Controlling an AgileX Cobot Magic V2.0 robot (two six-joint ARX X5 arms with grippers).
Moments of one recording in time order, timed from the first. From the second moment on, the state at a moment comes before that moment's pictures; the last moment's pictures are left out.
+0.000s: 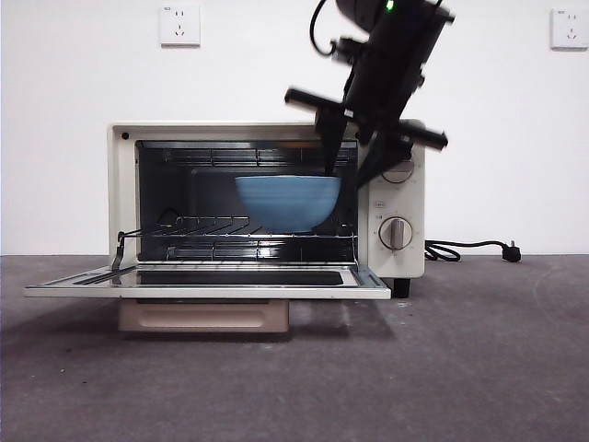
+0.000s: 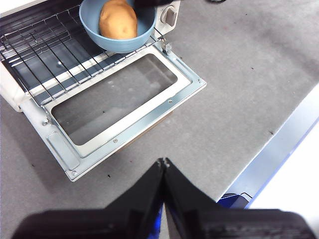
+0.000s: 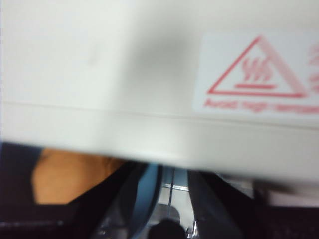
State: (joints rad) left arm -0.46 0.79 1.13 -1.04 0.24 0.10; right arm 0.54 1.81 1.48 -0.47 0.08 0.42
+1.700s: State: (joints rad) left arm 0.07 1.39 0.87 -0.42 0.58 0.04; right arm 0.55 0.94 1.48 -1.14 -0.13 0.12
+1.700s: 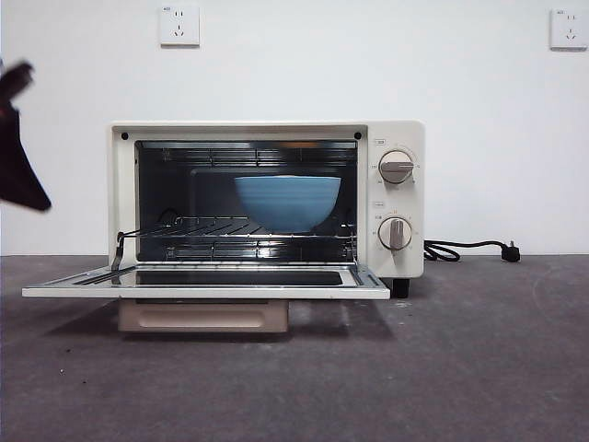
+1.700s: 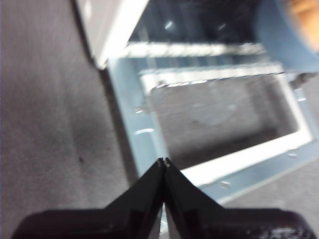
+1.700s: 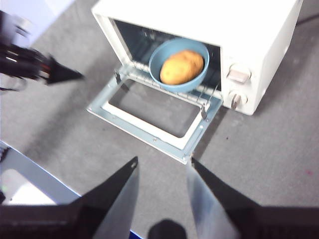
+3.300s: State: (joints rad) left arm 0.09 1.77 0.86 -0.28 0.85 0.09; right arm 0.55 0.93 1.48 -1.15 -0.13 0.14
